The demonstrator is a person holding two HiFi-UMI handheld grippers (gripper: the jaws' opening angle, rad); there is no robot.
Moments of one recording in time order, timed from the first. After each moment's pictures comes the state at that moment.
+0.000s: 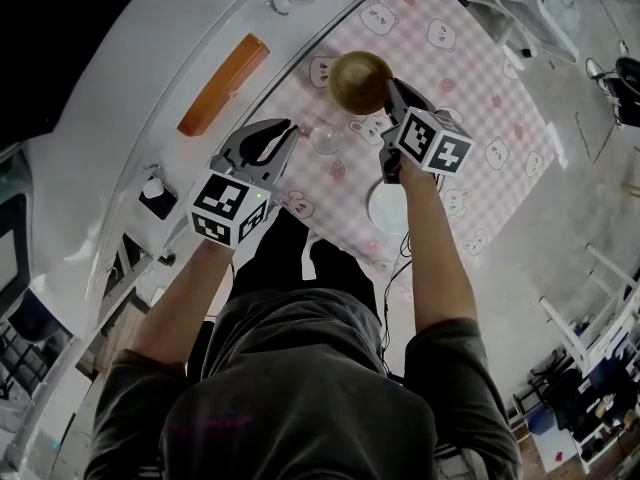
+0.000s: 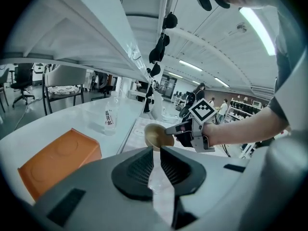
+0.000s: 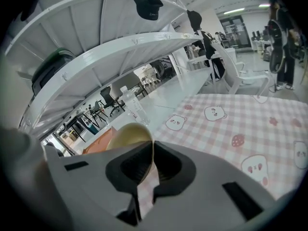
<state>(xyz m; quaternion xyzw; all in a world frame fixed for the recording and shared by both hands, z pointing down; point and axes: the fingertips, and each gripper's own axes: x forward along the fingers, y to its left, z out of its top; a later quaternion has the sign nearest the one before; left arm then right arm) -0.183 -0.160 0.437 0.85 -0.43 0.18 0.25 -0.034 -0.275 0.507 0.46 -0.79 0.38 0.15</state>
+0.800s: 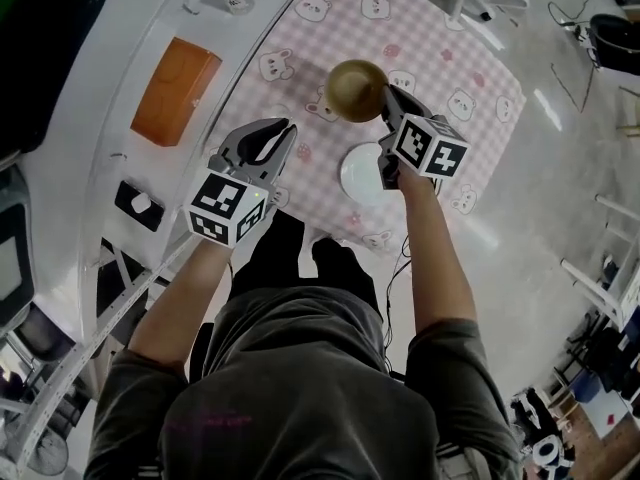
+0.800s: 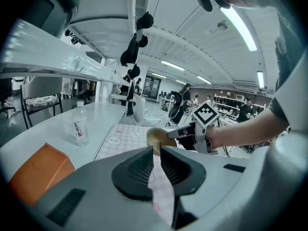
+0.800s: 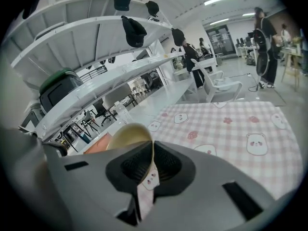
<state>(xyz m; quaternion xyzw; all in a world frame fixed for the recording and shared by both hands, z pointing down) -0.082 -0.130 0.402 0.89 -0.36 0.18 0.20 0.084 -0.207 0.474 0.53 -0.76 0.37 0.11</state>
